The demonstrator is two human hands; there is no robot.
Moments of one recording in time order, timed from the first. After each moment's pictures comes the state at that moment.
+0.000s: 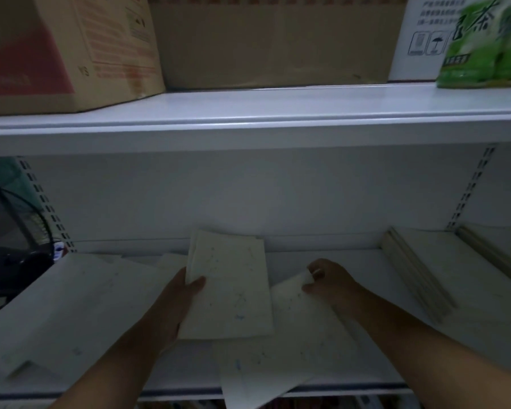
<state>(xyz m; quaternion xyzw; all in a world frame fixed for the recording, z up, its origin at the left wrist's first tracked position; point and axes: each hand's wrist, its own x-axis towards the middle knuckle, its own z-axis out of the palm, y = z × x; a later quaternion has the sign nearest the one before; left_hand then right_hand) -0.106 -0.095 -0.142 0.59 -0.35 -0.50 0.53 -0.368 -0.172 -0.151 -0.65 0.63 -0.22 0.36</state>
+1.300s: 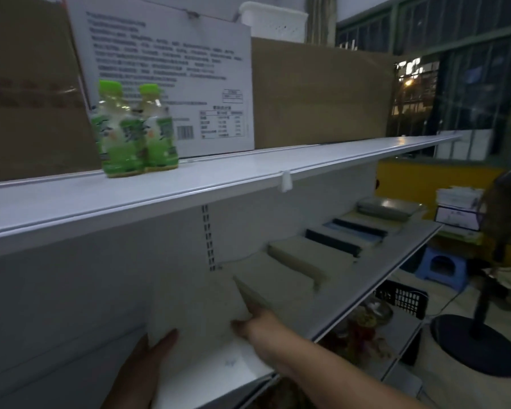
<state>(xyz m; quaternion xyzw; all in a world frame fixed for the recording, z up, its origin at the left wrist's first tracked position) -0.452 -0.116 -0.105 0.49 -0.46 -0.59 0.46 -0.631 -0.069 -0.105 -0.54 0.64 -0.44 0.31</state>
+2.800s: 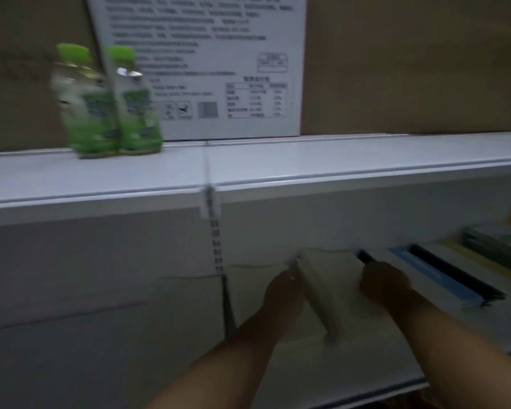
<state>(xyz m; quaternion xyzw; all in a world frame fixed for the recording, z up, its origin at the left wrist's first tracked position) -0.753 -0.223 -0.111 0.57 -0.68 -0.31 0.36 -0.951 -0.221 -0.084 -0.59 0.81 -0.05 0.02</state>
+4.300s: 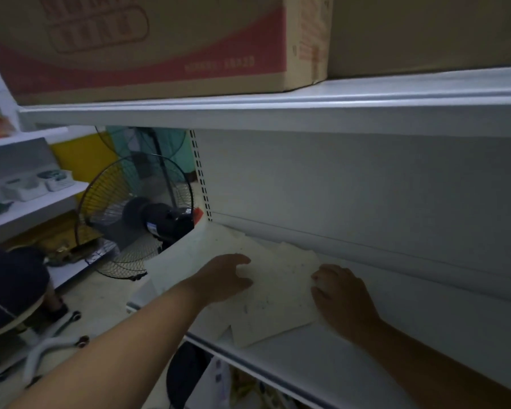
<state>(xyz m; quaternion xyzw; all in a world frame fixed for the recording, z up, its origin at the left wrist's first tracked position) 0.019 -0.056 -0.120 0.82 -0.52 -0.19 0.12 -0.195 -0.168 -0.188 -0.88 0.40 -0.21 0.11</state>
